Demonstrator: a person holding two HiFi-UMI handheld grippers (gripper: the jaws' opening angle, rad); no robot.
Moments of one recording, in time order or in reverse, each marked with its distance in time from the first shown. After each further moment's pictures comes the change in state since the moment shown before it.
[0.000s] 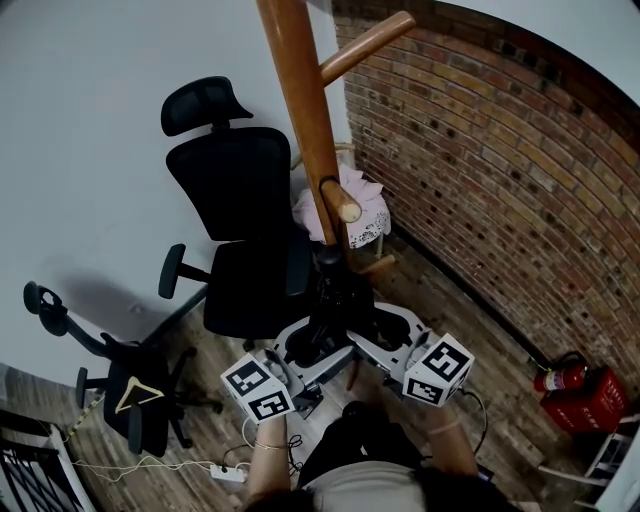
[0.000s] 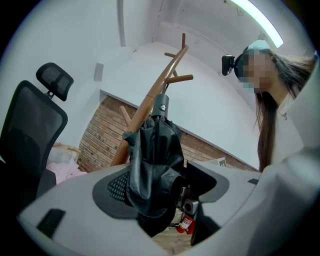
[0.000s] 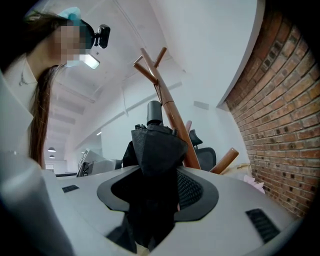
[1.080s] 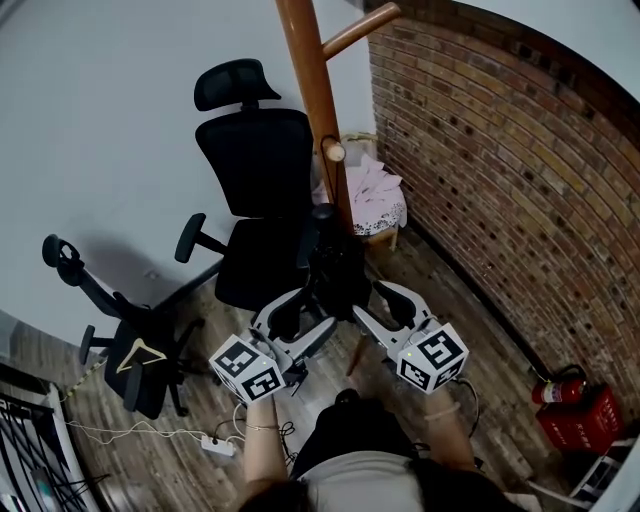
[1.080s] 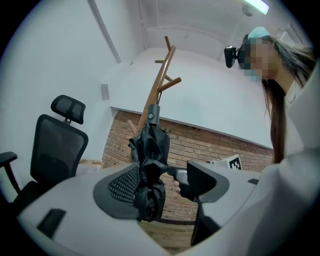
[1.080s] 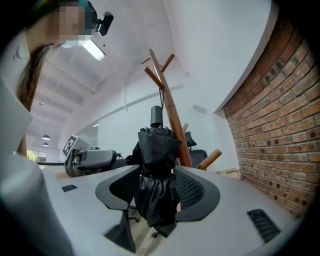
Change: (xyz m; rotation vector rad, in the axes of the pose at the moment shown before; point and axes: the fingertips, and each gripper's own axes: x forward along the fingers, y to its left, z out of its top) left arm -0.039 -0.016 0.003 0.147 -0.027 0.237; right arm -0.034 0.003 -0.016 -0.097 0.028 -0.083
